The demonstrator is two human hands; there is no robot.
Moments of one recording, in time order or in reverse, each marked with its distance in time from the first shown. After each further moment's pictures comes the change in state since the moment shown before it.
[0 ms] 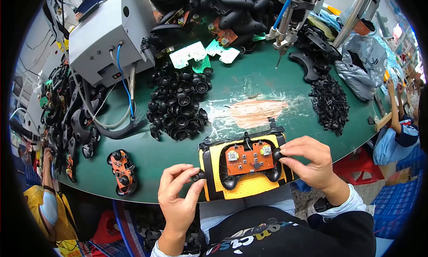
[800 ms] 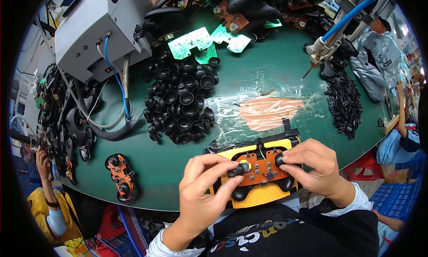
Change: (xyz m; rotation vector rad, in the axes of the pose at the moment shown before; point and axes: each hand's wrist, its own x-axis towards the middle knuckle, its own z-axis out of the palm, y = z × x) left_hand 0.048 0.010 0.025 0.054 -0.231 0.068; right_hand 0.029 0.002 0.019 -0.010 -0.113 0.002
